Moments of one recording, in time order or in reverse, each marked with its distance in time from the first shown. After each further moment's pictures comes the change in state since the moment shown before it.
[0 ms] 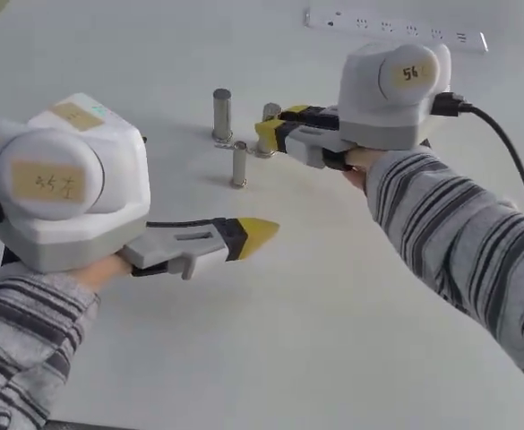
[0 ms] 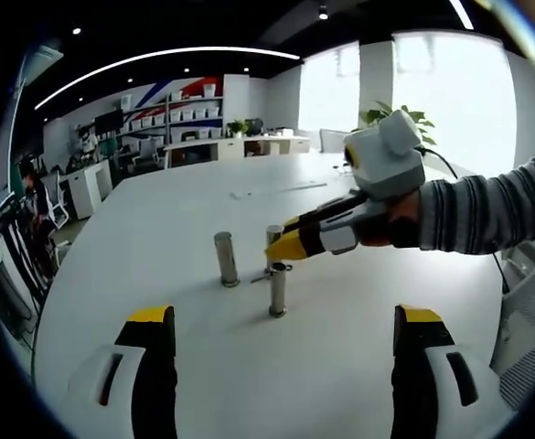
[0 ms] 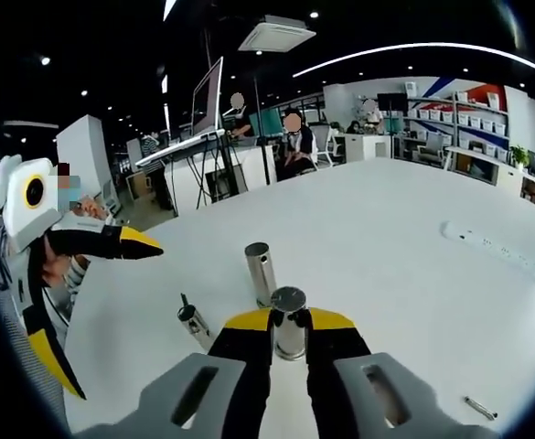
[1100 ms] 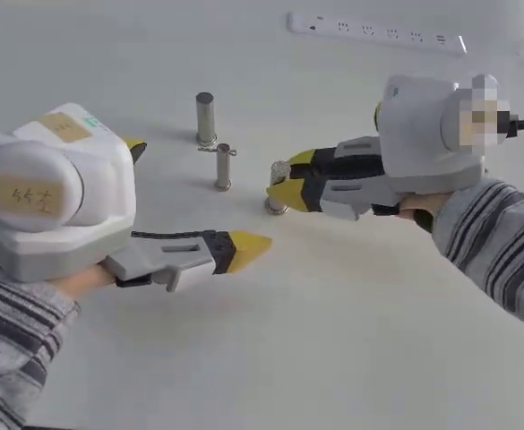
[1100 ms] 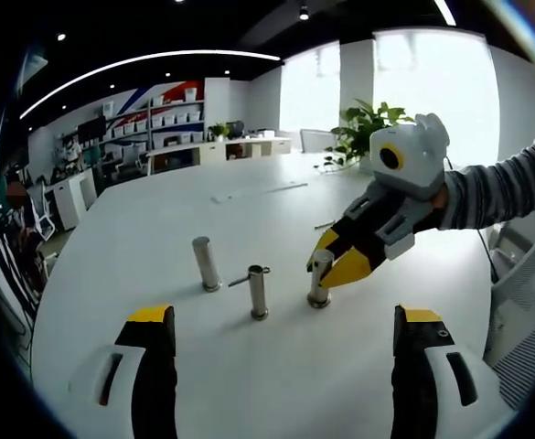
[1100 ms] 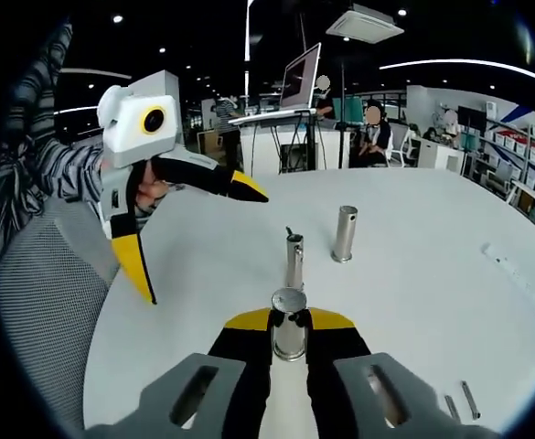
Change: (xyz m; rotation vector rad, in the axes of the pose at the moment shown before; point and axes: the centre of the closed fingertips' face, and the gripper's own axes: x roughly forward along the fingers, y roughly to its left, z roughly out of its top) left arm 0.001 -0.015 0.001 0.042 -0.008 -0.075; right arm -0.064 0.055 -0.038 -0.245 0.091 0.286
